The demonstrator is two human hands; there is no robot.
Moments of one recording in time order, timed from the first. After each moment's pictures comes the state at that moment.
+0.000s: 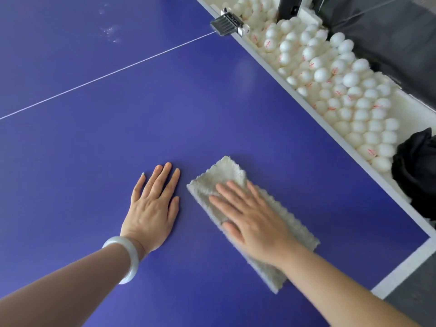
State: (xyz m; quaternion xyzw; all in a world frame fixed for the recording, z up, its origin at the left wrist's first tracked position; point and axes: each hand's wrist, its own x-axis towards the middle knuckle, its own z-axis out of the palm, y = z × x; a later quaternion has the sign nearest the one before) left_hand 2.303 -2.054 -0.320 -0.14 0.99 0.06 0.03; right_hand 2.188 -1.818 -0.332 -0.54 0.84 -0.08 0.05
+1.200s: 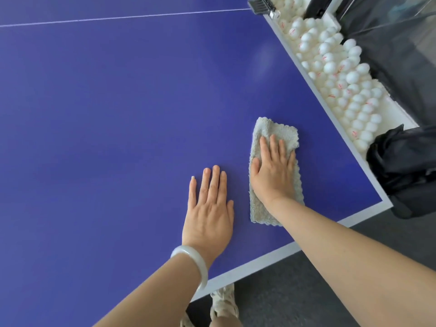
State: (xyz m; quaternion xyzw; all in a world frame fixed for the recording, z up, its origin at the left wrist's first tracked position) left_hand 2.388 -1.846 -0.330 -0.25 0.96 0.11 0.00; right_hand 2.216 -1.779 -0.330 -0.28 0.96 -0.03 0.03
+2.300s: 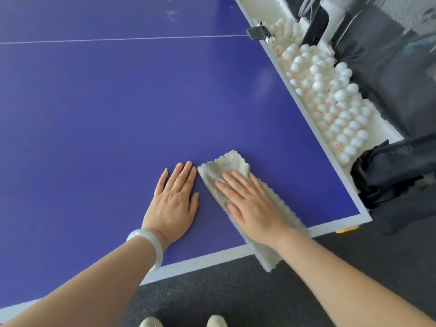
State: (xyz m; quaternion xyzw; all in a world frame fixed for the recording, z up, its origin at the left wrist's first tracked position) left_hand 2.386 -1.843 -0.325 -0.27 0.96 0.09 -0.04; right_hand 2.216 -1.685 -0.328 -0.64 0.77 -0.04 0.06
